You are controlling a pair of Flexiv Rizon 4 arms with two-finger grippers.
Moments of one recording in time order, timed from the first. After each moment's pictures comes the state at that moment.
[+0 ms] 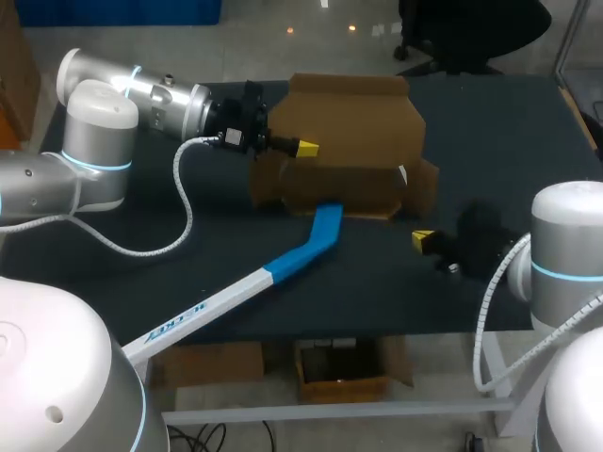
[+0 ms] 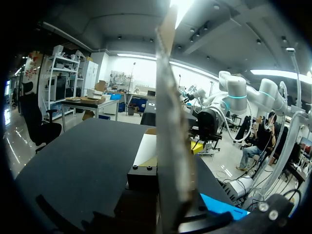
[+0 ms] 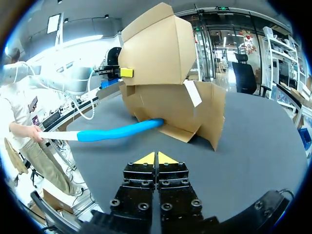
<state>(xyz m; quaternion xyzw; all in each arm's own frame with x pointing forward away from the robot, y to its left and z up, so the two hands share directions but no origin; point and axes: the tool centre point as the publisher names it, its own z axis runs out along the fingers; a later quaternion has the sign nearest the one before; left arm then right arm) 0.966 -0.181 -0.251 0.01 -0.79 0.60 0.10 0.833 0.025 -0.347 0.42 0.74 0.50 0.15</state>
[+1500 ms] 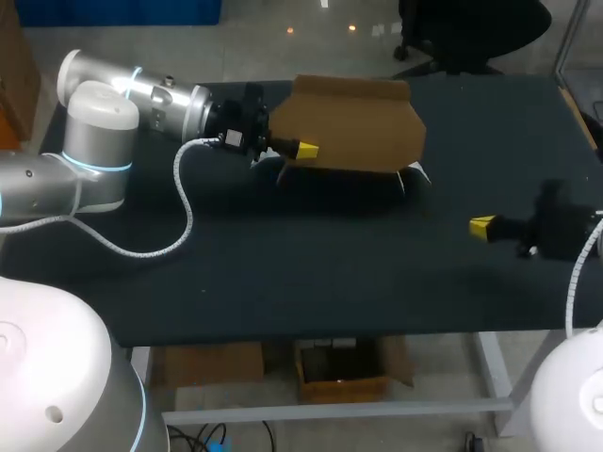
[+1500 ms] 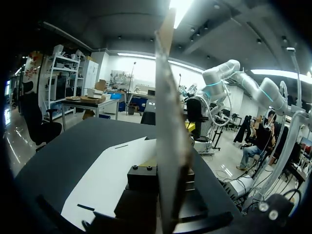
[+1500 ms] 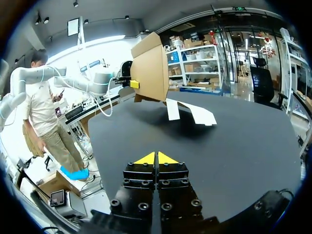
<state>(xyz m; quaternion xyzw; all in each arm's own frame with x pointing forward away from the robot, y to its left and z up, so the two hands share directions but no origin) 0.966 -0.182 -0.254 0.01 -0.79 0.60 0.10 0.831 -0.060 -0.315 0.33 0.77 0.54 0.09</state>
